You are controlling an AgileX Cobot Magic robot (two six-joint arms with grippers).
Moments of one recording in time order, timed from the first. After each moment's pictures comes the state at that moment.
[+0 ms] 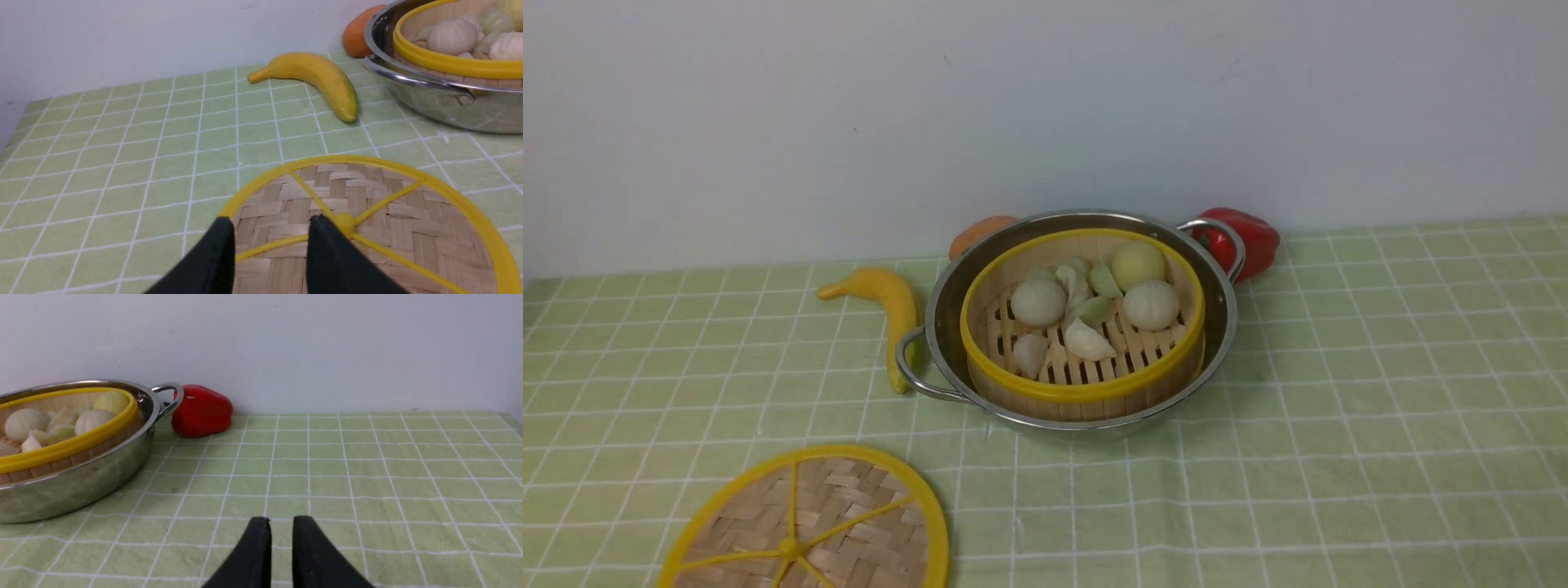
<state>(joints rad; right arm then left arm) 0.14 0.02 0.00 -0.36 0.32 0.52 0.00 0.00 0.01 -0.09 0.37 0.21</state>
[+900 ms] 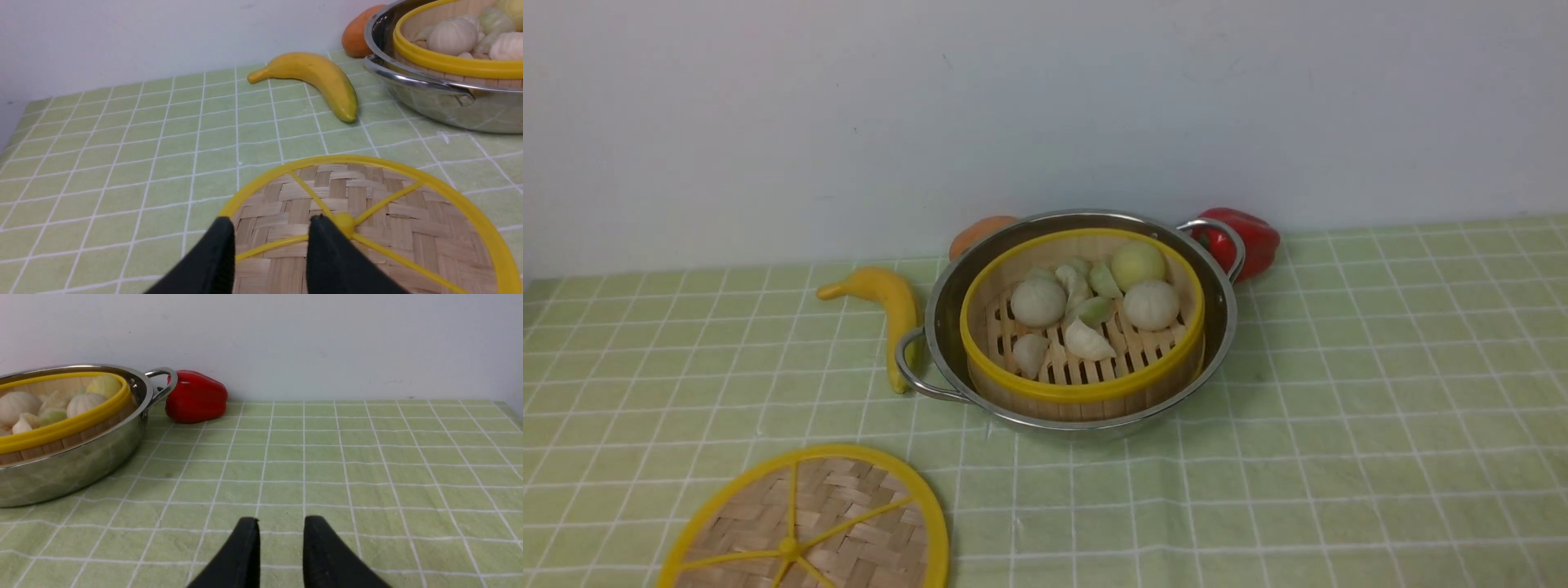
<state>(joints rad) 0.14 0.01 0.01 -0.35 0.35 0.49 0.00 0.00 0.01 -0.09 0.37 0.21</state>
